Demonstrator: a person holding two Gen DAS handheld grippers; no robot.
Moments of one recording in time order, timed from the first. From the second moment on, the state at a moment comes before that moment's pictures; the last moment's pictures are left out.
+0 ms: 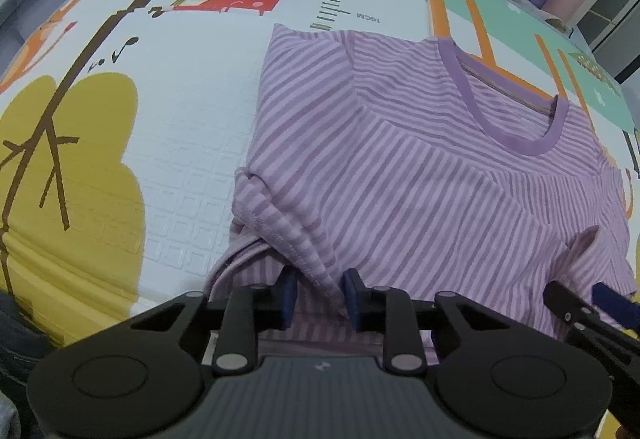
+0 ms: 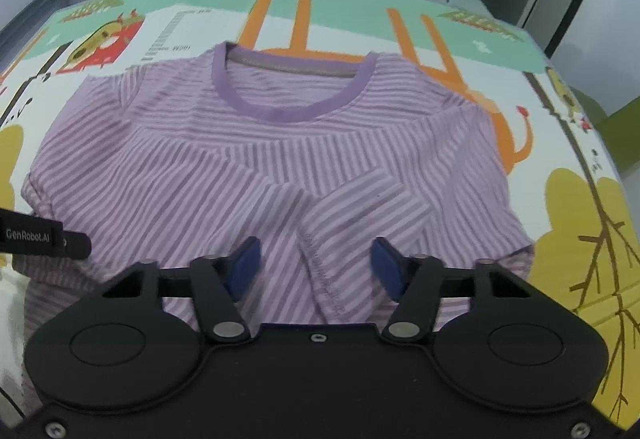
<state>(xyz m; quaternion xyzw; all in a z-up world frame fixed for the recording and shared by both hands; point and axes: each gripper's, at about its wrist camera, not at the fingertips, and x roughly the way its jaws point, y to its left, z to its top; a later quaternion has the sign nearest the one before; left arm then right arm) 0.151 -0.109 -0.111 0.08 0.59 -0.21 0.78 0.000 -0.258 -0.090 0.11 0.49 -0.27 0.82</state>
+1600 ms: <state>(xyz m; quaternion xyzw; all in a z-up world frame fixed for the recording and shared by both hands) 0.151 -0.109 -0.119 0.10 0.59 -0.20 0.78 -0.101 -0.332 -0.094 0.24 0.46 -0.38 0.76</state>
